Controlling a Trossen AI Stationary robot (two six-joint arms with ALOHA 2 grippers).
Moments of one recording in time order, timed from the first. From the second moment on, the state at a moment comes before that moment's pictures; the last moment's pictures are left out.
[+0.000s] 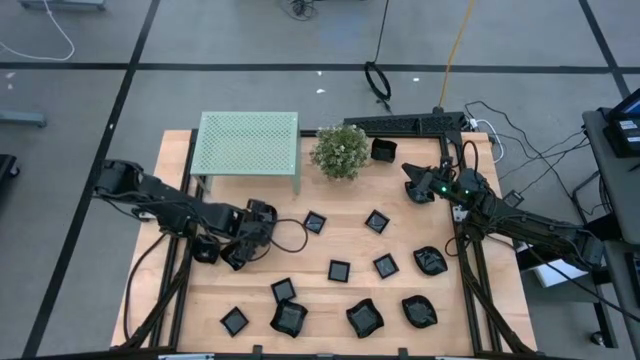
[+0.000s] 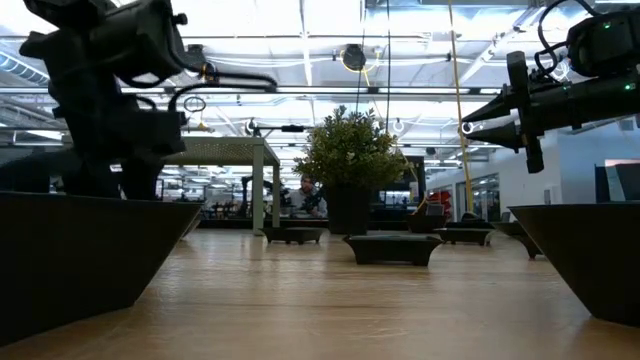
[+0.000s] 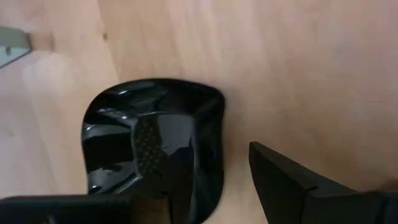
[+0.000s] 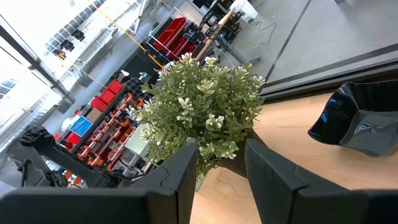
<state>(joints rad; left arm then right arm) -0.21 1.44 0.63 -0.50 -0.30 0.12 -0.55 0.42 0.05 0.32 0.05 0.87</state>
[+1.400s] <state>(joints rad) -0.23 1.24 0.96 -0.23 -0.62 0.60 -0.55 0.42 0.05 0.29 0.05 0.87</state>
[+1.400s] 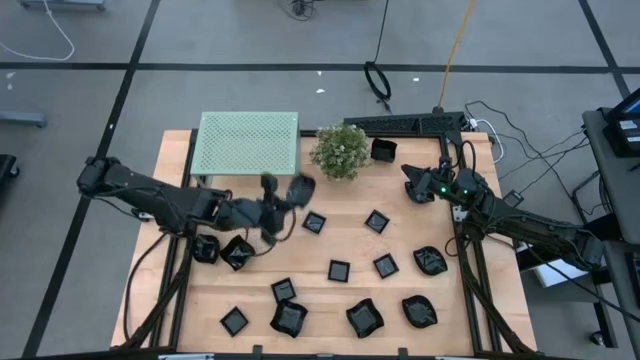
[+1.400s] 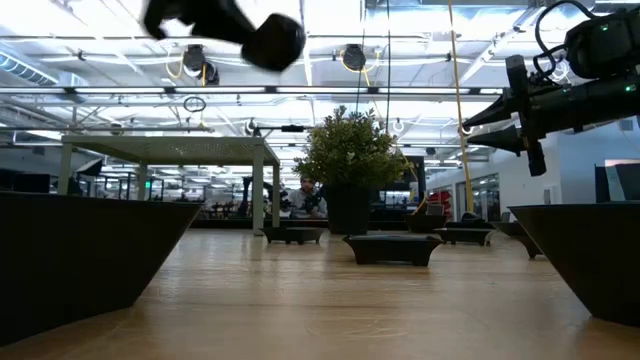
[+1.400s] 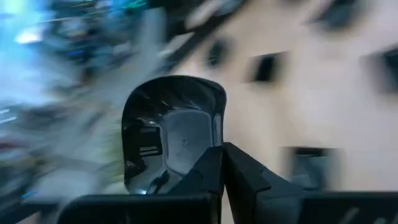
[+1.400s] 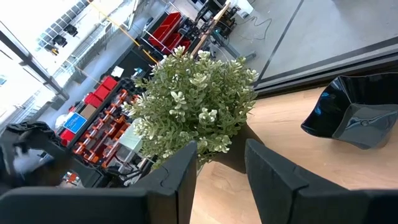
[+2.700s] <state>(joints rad) 0.65 1.19 1.04 -1.03 -0.55 -0.13 -0.55 0.42 0.05 0.29 0.05 0.87</state>
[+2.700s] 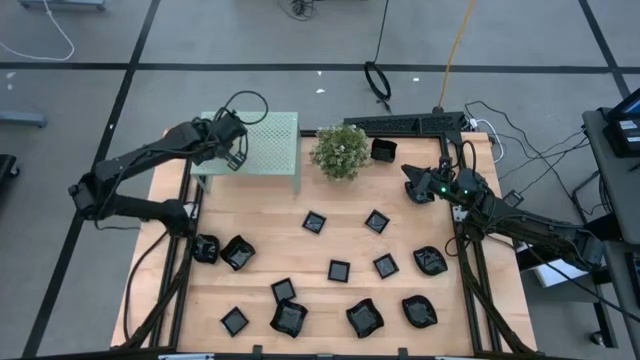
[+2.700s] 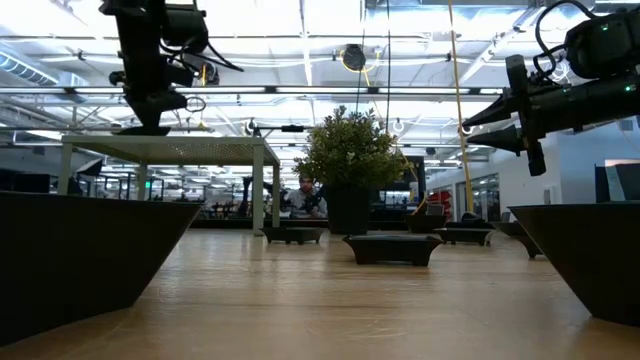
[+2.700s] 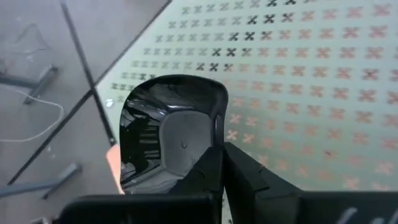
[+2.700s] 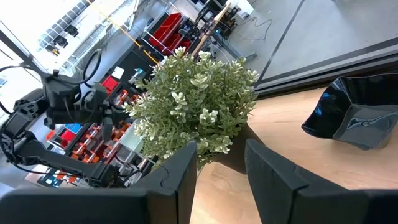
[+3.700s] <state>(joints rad) 0.38 1.19 1.26 -1.04 -0.33 -0.12 -0.55 0.42 0.05 0.29 0.05 0.87</state>
